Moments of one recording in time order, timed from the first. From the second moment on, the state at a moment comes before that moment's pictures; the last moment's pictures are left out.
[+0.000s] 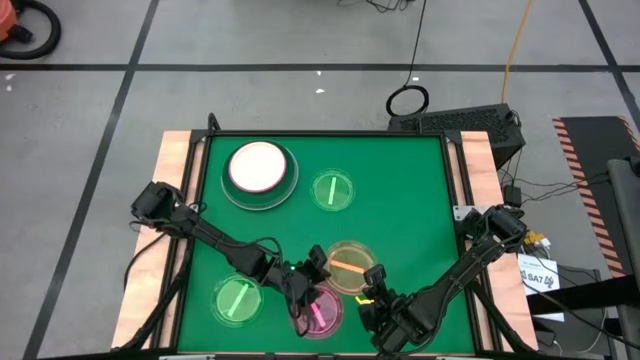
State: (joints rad) left arm -0.47 1.83 1.16 -0.03 -0.42 0.68; right arm 0.76 1.91 1.49 -1.03 0.63 0.27
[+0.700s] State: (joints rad) left arm -0.48 1.83 1.16 -0.02 -0.33 0.70; right arm 0.75 1.91 1.50 -0.98 0.68 0.38
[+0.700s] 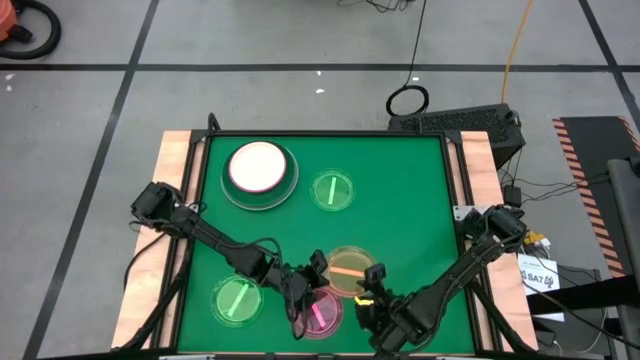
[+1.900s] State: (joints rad) left arm -0.35 1.77 1.16 -0.26 -0.31 0.35; right arm 0.97 1.85 1.65 -1.30 0.84 0.77
